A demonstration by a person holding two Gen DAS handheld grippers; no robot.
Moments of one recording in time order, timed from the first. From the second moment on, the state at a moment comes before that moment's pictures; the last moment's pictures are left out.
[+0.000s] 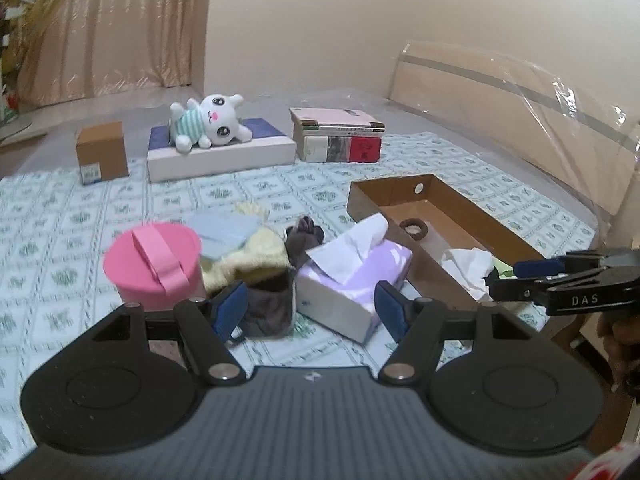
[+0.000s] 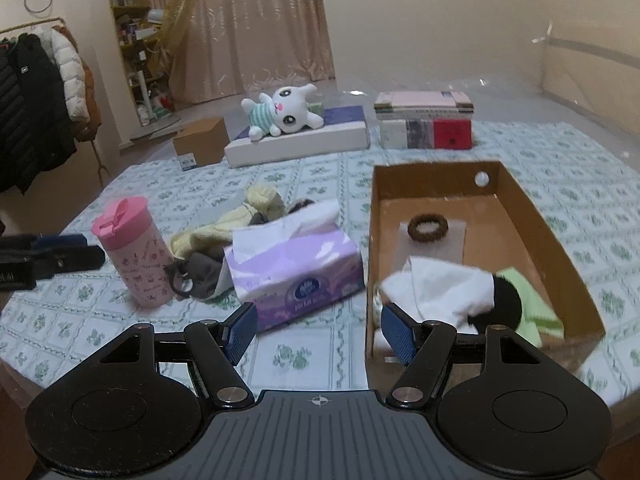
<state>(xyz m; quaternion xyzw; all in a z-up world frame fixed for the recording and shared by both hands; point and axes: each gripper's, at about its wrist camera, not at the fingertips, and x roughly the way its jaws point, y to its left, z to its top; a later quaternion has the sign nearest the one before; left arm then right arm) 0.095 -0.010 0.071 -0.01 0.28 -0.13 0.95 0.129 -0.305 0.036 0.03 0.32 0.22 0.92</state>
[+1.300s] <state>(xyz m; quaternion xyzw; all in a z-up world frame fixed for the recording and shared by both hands) 0.313 0.159 0.039 0.38 0.23 -0.34 0.83 0.339 -0.196 0.059 -0.13 0.36 0.33 0.86</state>
